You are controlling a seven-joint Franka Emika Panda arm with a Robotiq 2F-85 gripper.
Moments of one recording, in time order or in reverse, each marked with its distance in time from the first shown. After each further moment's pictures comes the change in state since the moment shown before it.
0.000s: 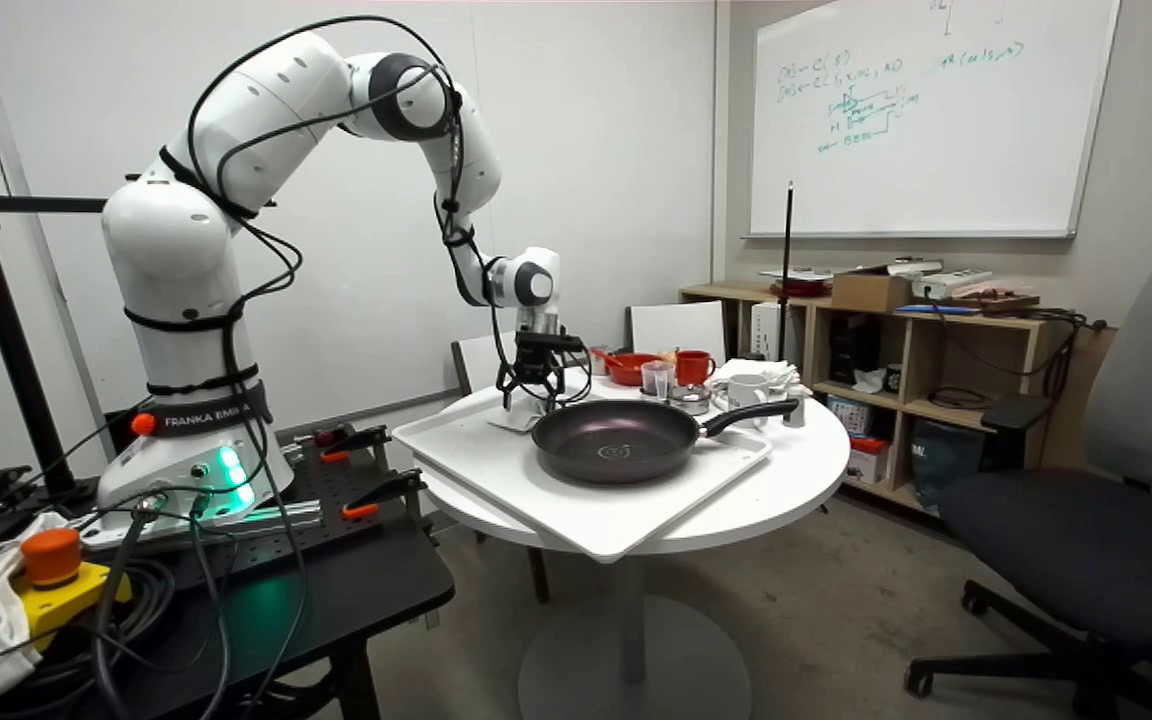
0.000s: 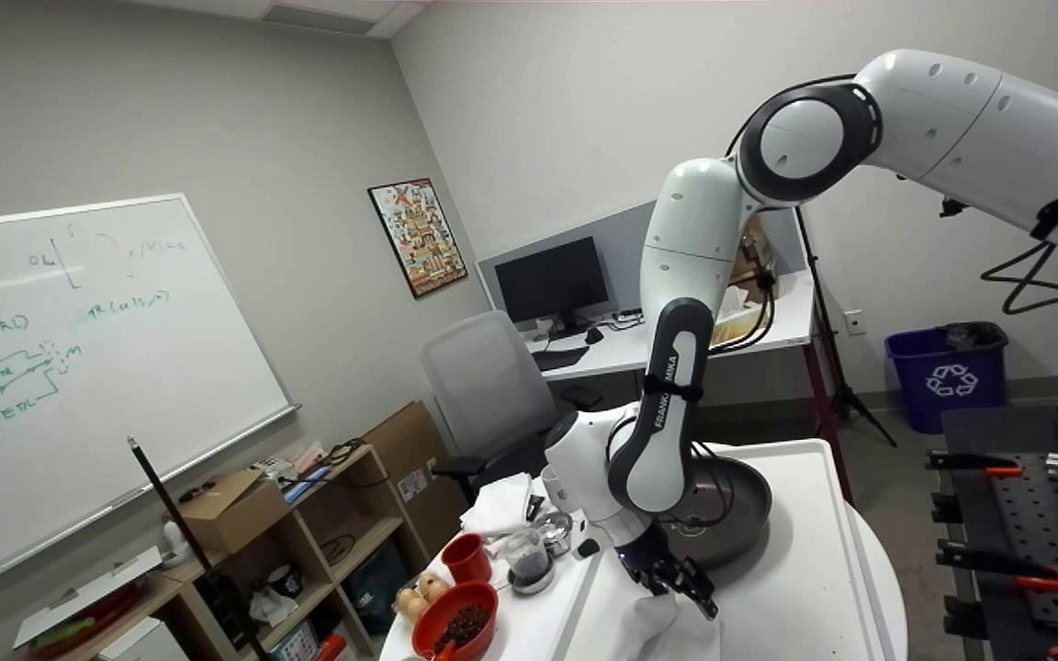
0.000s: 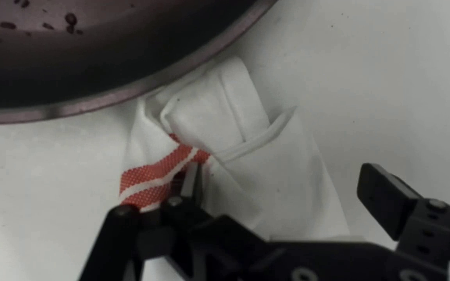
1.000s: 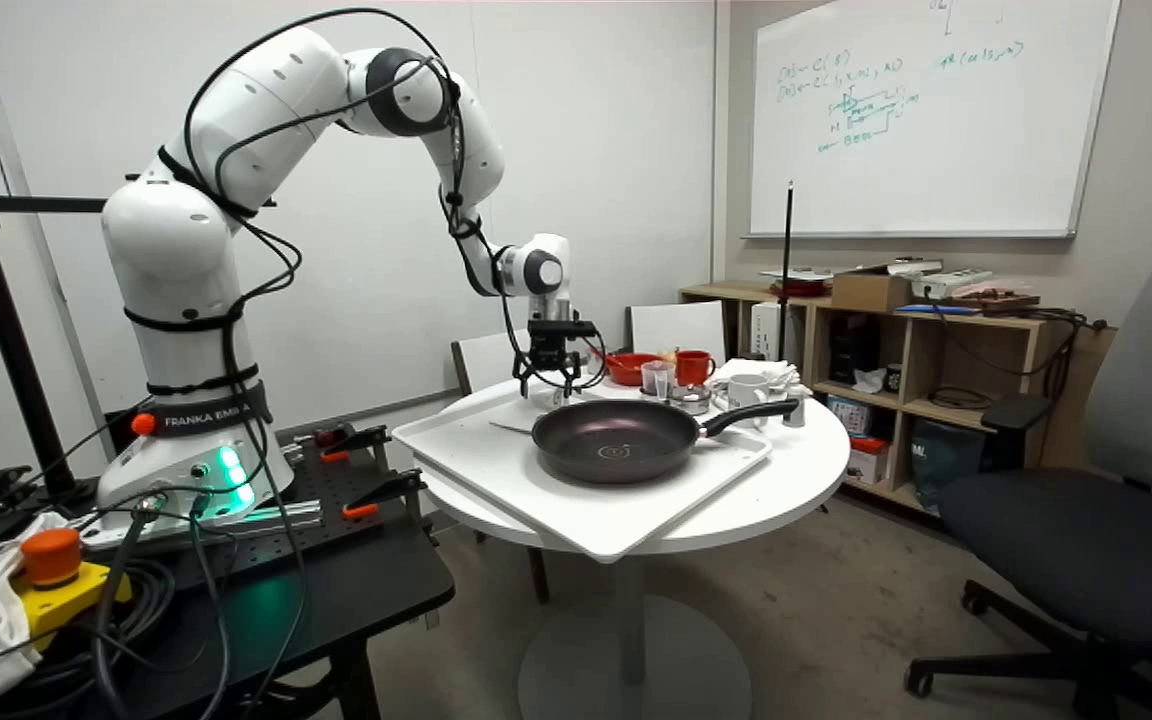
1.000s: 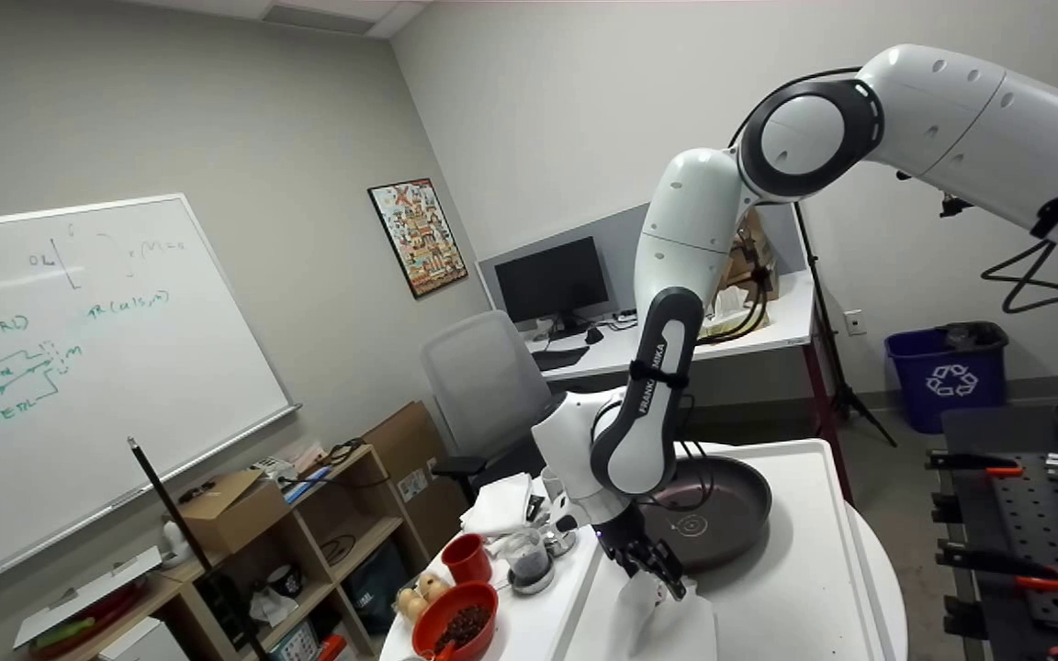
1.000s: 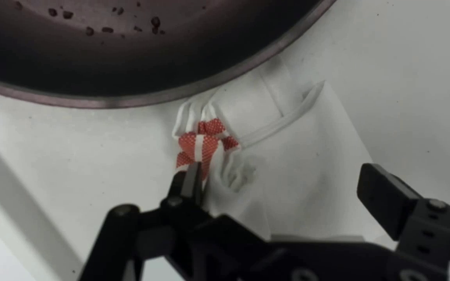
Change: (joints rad) arm -0.004 -0.017 -0.017 0.052 0.000 0.018 0.018
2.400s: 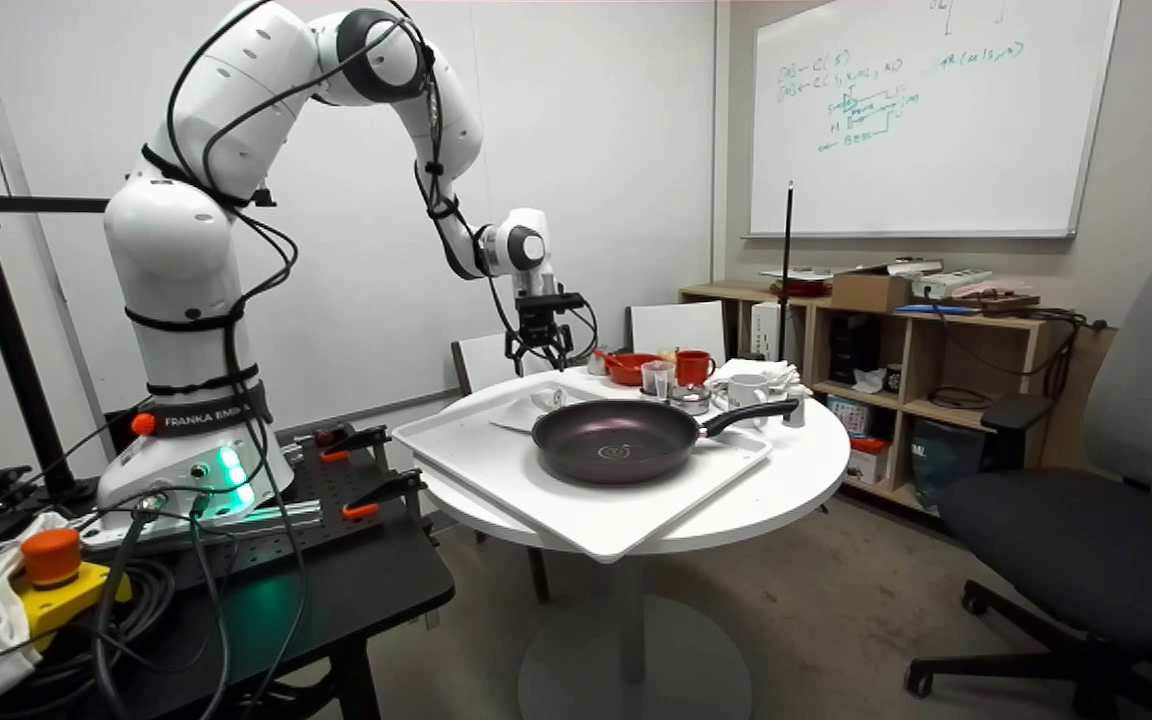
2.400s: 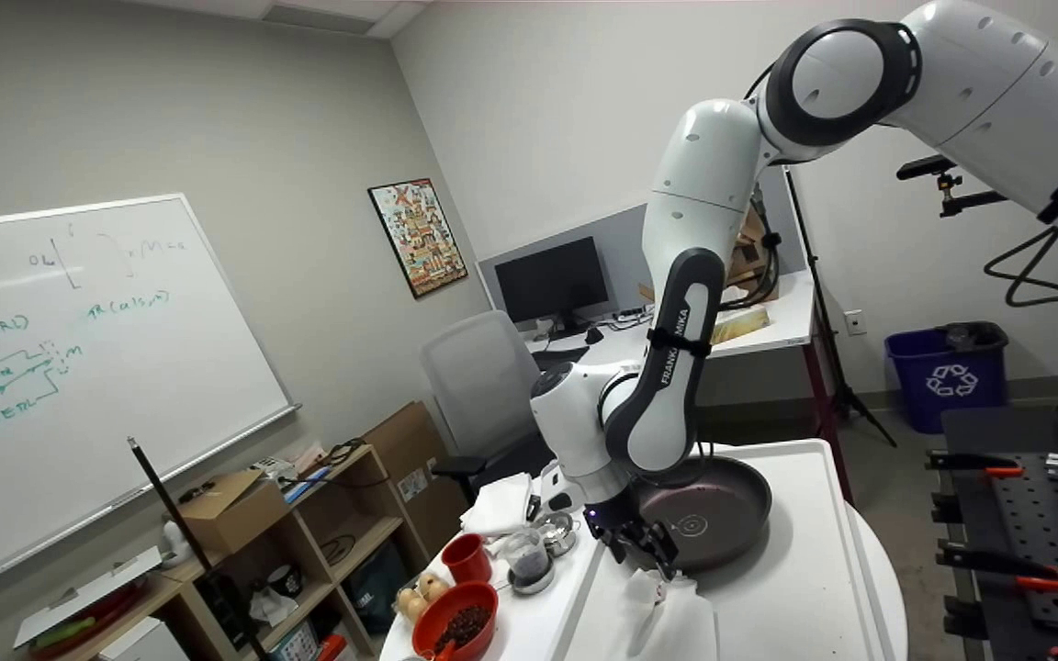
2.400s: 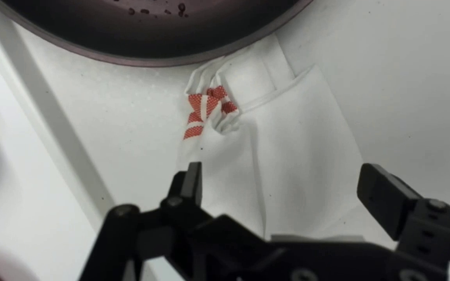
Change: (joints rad) arm 0.032 -0.150 -0.001 -0.129 -0.071 0.084 0.038
